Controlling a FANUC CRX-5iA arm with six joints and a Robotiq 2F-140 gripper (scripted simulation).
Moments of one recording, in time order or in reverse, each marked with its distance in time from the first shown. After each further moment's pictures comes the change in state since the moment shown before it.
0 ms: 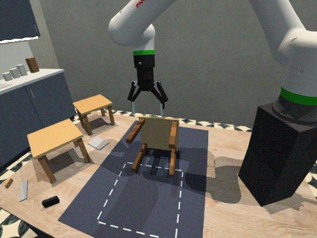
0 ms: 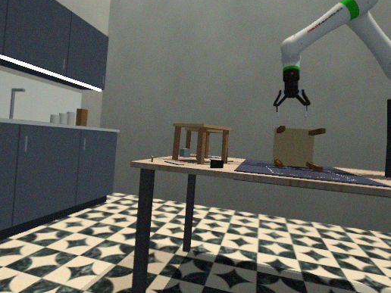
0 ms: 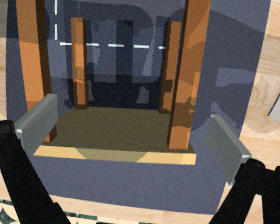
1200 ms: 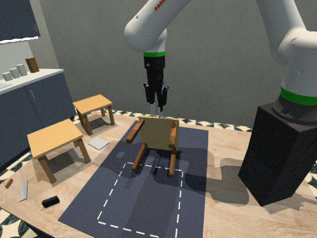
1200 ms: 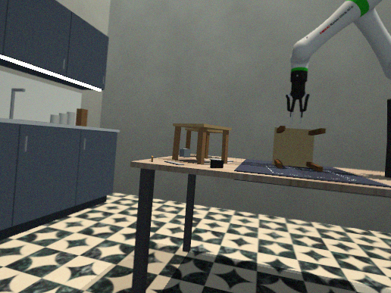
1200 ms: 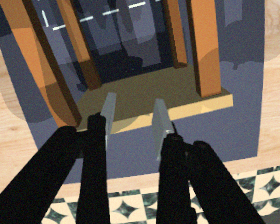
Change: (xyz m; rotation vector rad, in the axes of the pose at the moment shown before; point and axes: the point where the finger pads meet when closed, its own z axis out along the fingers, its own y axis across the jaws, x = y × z) arm -0.042 -0.030 0.001 -0.077 -0.119 0.292
